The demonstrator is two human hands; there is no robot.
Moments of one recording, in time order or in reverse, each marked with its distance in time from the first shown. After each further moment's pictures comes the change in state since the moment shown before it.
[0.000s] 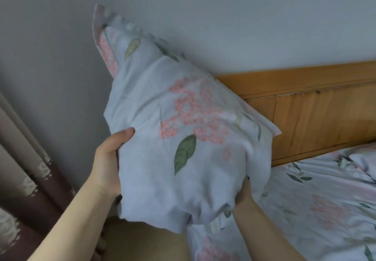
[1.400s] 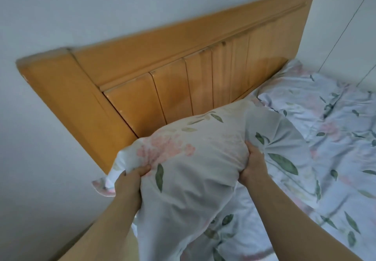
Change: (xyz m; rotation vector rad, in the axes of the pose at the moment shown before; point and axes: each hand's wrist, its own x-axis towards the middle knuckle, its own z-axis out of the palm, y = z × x) left_hand 0.177 -0.250 0.047 0.493 0.413 -0.553; right_hand 0.126 -0.154 -0.205 0.142 0.568 -0.226
